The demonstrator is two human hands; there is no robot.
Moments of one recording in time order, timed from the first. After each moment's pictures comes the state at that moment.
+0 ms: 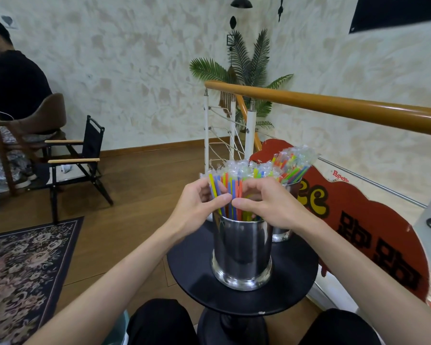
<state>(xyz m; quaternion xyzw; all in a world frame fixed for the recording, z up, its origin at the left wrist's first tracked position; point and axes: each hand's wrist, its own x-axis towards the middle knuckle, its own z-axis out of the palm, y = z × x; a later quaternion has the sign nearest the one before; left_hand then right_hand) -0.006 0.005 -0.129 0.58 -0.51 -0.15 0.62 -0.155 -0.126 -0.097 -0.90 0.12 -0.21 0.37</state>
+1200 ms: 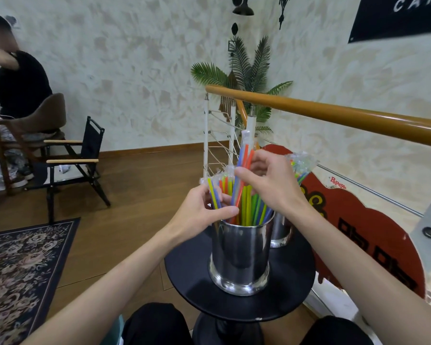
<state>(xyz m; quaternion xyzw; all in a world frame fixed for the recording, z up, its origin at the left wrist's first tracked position) -0.014 0.011 -0.120 0.59 -0.50 -0.20 0.60 -0.143 -0.116 -0.062 -0.84 0.14 -0.39 0.34</state>
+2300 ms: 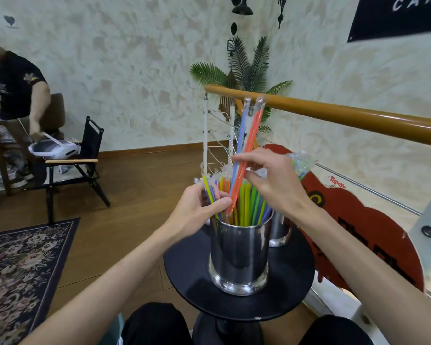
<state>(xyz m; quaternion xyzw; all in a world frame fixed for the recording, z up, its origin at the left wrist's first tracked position) -0.009 0.006 -0.122 0.59 -0.50 -0.17 0.61 -0.150 -0.129 -0.061 -0.89 0.04 -0.43 0.16</state>
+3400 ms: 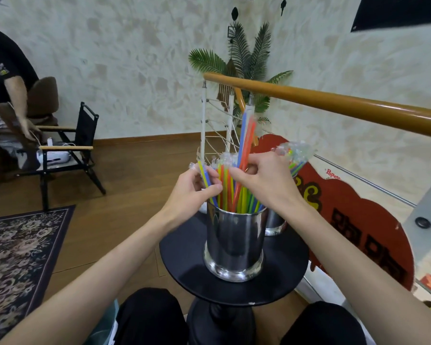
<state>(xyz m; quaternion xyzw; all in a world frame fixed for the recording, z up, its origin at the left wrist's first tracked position) -0.005 0.004 -0.128 0.59 -0.46 -0.16 0.64 -0.145 -0.110 -0.071 -0.89 0.20 -0.35 0.19</state>
